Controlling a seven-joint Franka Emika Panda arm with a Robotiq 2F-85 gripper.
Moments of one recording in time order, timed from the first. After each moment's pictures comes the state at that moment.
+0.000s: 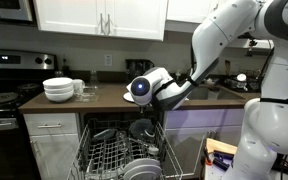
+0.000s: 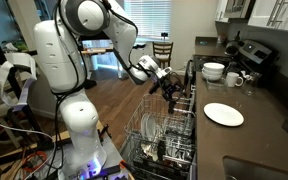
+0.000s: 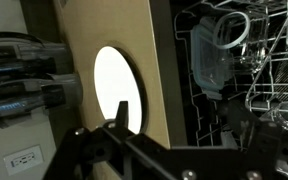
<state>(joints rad) 0.07 0.00 0.06 -2.41 -1.30 2.17 0.70</state>
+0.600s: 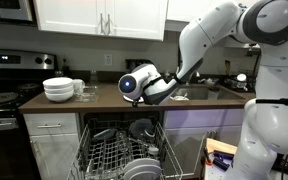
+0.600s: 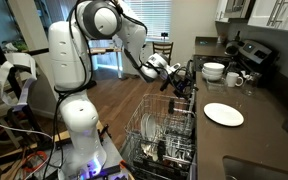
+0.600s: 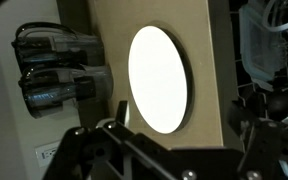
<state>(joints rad) 0.06 0.13 0.03 -2.21 -1.37 2.08 0.70</state>
